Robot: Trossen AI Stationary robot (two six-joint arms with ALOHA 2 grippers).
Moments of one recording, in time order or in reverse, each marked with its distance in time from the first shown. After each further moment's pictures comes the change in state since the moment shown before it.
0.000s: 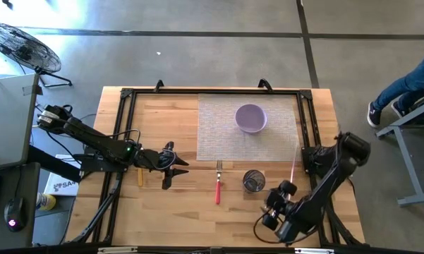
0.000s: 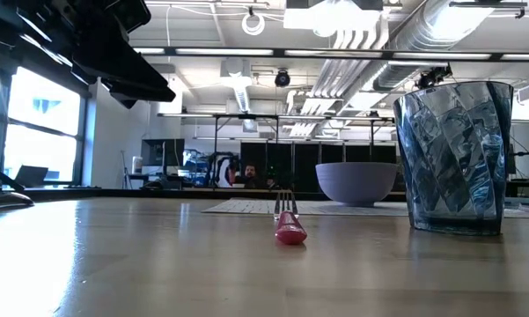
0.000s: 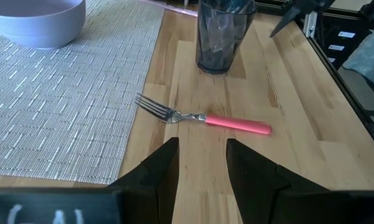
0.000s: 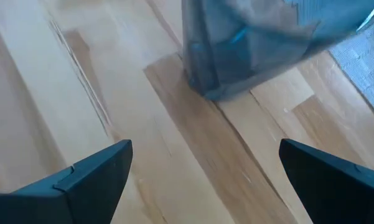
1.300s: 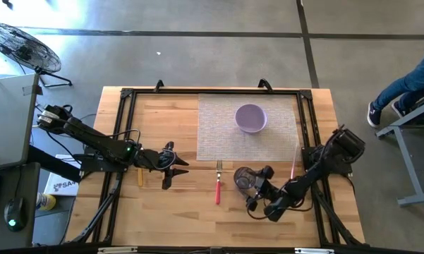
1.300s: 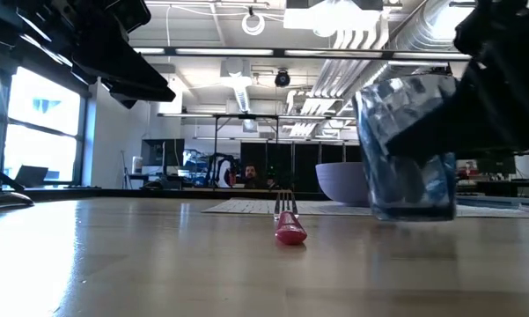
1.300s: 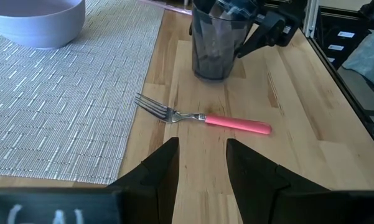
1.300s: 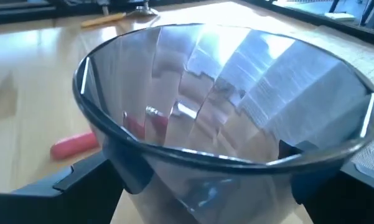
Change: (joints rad) left arm 0.000 0.000 0.000 0.000 0.001 0.000; right arm -0.200 0.000 -0.477 1.230 0.514 -0.657
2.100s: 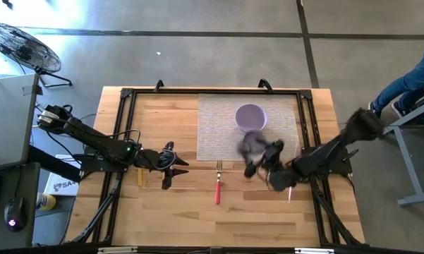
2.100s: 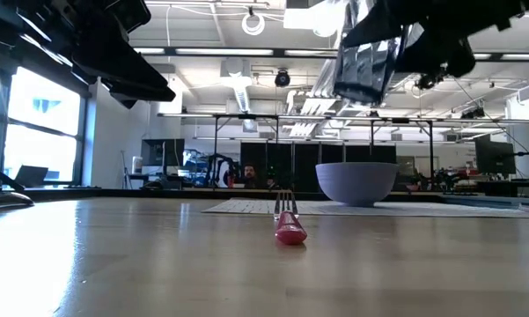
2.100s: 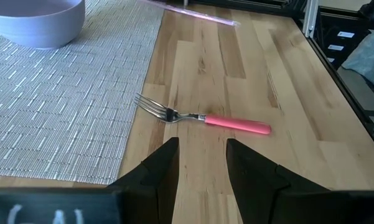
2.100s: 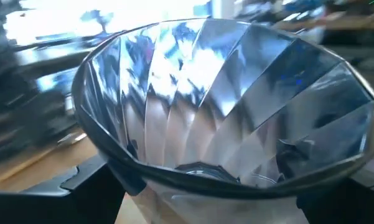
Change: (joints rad) left arm 0.000 0.000 0.000 0.000 0.001 0.000; right arm -0.212 -0.403 0.001 0.002 0.241 -0.250
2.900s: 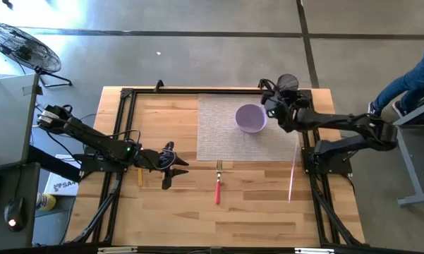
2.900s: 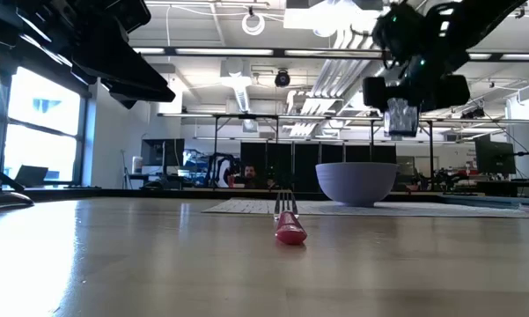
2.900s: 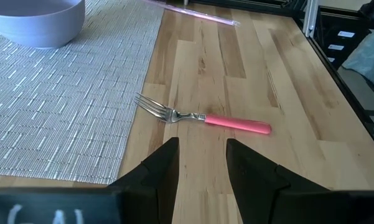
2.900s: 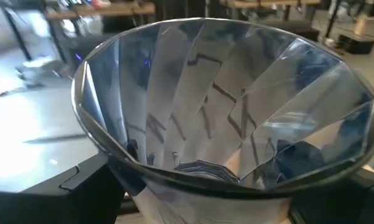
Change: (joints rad) left arm 0.000 0.000 0.000 0.000 0.000 0.000; right arm -0.962 -0.168 0.000 -0.419 -0.145 0.163
